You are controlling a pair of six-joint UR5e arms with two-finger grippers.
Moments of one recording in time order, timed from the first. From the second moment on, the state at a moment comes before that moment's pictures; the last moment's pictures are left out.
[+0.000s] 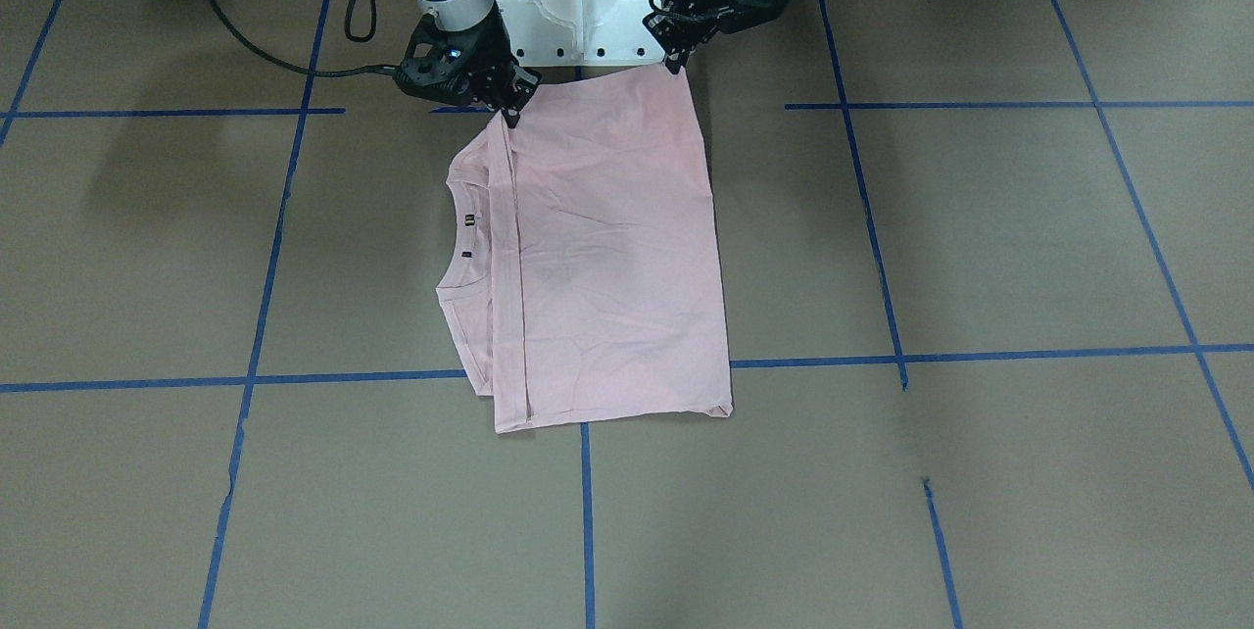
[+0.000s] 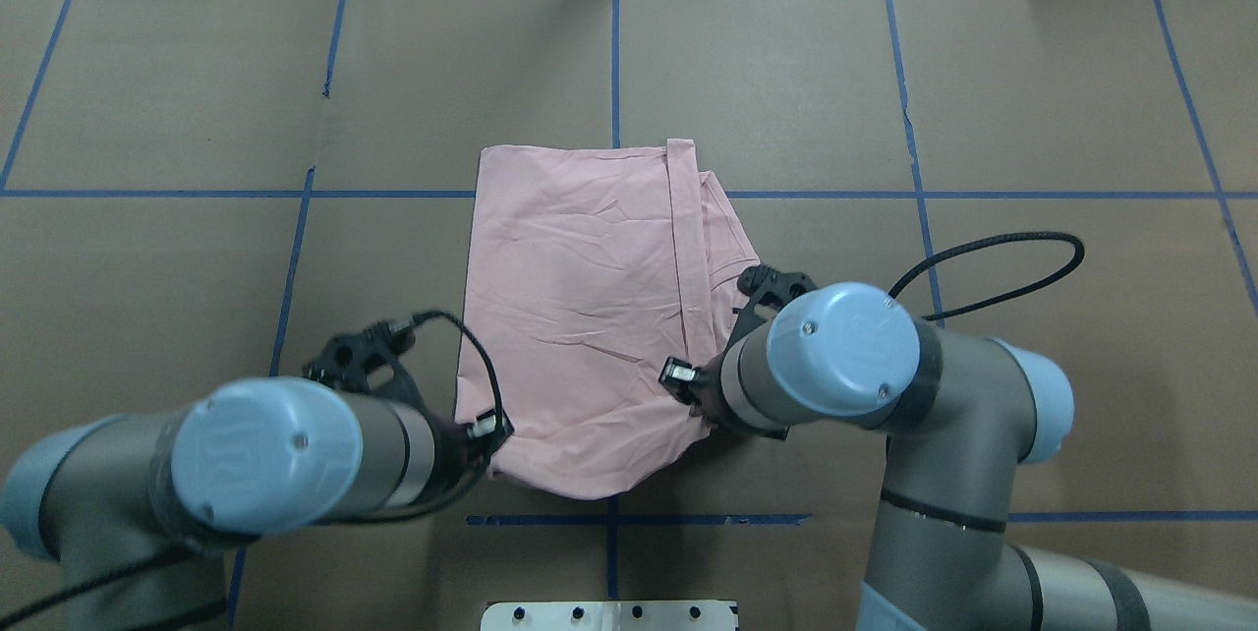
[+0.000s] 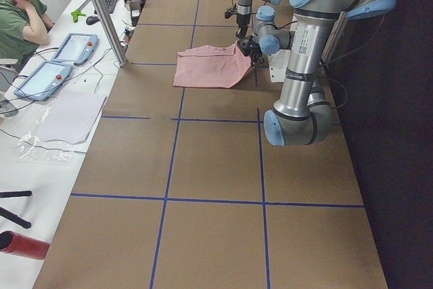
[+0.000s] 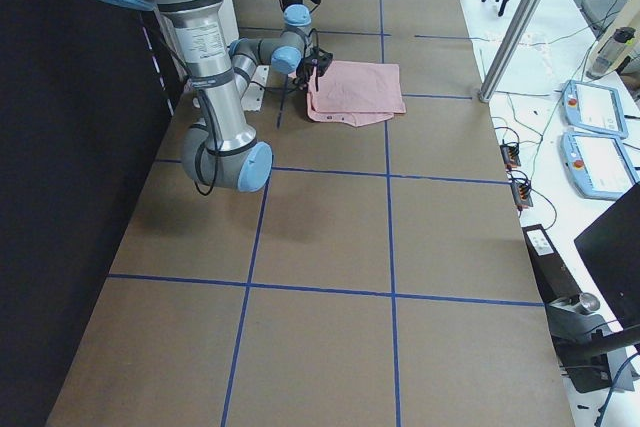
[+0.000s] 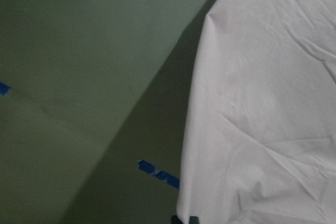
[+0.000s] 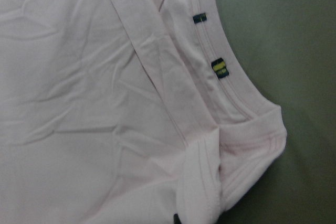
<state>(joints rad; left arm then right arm) -0.29 -1.98 -2.14 -1.55 -1.67 -1.92 0.37 -1.12 1.97 -1.49 1.80 1.78</state>
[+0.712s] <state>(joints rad) -0.46 -2.04 -1.90 -1.79 -1.69 -1.87 0.54 -0.99 1.70 -1.32 1.80 1.74</state>
